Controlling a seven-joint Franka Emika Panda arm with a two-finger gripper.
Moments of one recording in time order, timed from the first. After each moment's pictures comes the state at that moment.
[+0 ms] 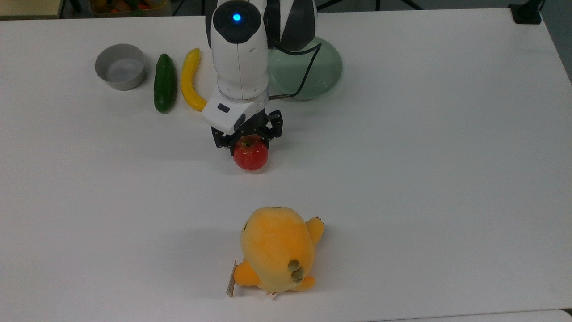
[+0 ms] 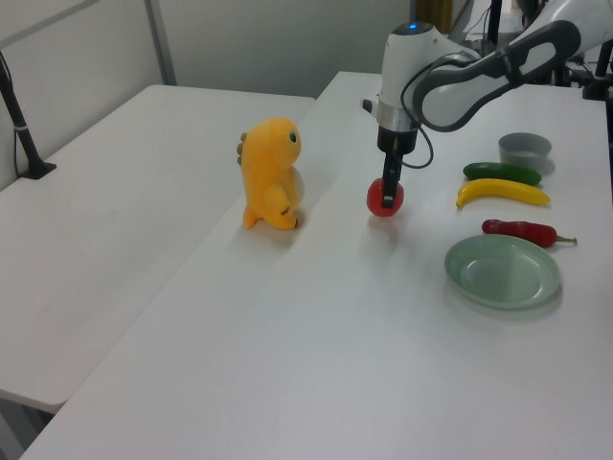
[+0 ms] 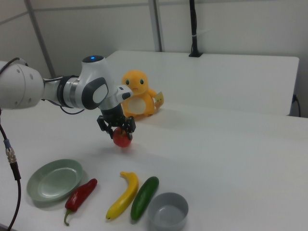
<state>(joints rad) 0.15 0.43 -0.06 -1.72 0.00 2.26 -0.18</state>
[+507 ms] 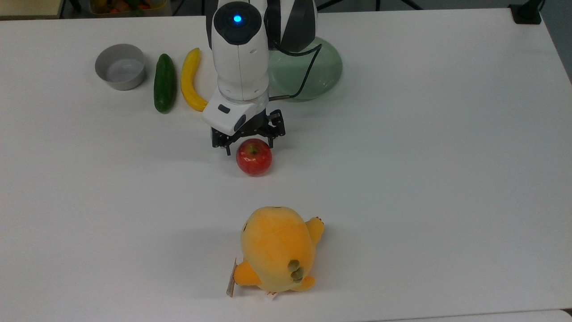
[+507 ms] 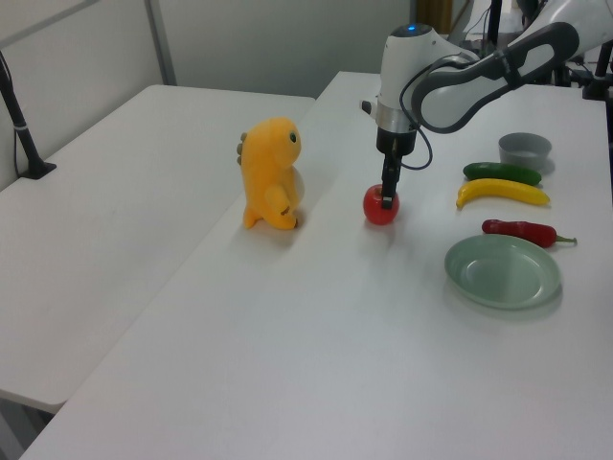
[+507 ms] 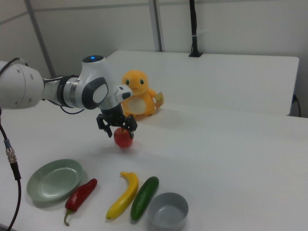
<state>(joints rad) 0.15 0.44 -0.06 -1.71 0.00 2.26 -0.18</state>
